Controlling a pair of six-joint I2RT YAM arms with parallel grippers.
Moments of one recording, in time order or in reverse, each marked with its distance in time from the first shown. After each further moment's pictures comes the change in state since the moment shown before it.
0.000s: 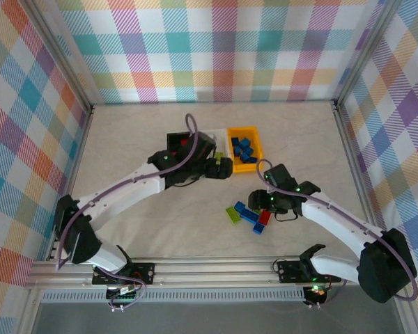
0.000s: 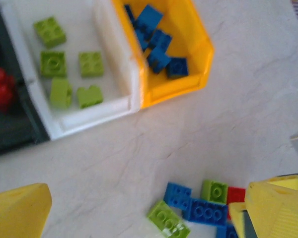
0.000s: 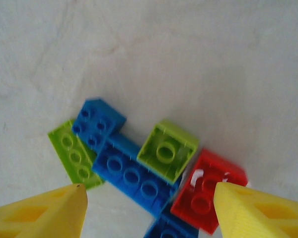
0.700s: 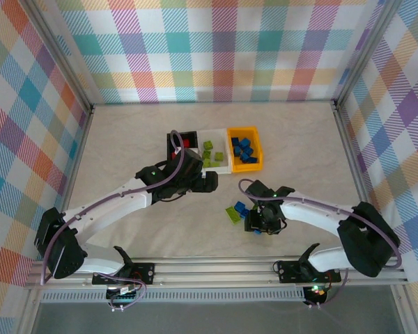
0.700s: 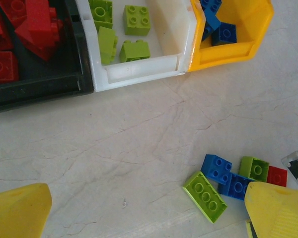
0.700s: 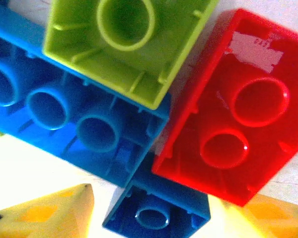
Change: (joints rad) left arm 0.006 -0.137 -0.209 0.024 -0.032 -0.049; right arm 0.183 0.229 -0.033 -0.062 0.012 0.161
